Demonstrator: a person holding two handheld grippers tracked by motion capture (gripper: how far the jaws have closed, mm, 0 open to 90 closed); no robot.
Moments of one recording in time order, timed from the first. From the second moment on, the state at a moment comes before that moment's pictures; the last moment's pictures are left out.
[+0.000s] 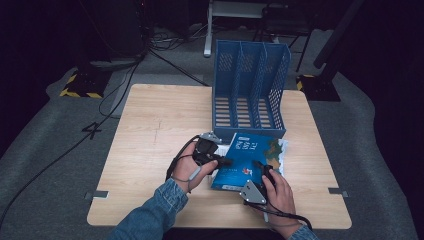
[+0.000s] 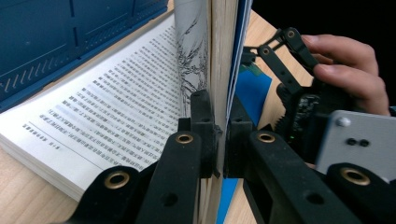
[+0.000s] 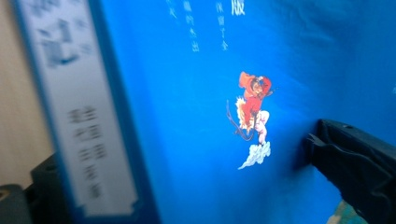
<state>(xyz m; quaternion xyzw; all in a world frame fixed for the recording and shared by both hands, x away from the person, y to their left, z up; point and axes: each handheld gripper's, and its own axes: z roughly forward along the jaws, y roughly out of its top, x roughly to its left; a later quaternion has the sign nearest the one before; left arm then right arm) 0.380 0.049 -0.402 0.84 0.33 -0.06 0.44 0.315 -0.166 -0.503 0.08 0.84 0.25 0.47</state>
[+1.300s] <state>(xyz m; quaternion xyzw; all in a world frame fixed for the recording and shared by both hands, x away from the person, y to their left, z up) 0.389 0.063 -0.431 0.78 0.38 -0.02 0.50 0.339 -0.154 -0.513 0.07 0.83 0.27 0.49</state>
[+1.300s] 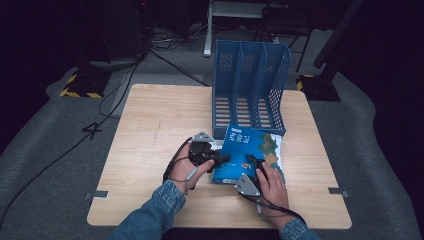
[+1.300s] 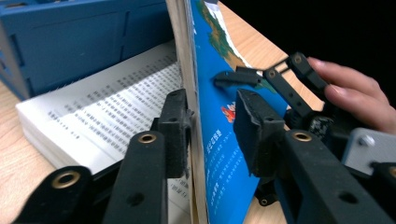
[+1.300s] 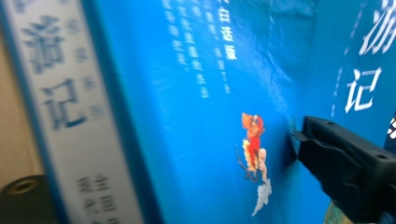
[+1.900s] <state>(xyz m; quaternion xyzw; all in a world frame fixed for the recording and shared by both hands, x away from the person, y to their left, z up) 0.387 0.138 -0.455 0.79 0.44 0.11 0.42 0.338 -0.144 -0.494 0.06 0.88 0.22 0.42</state>
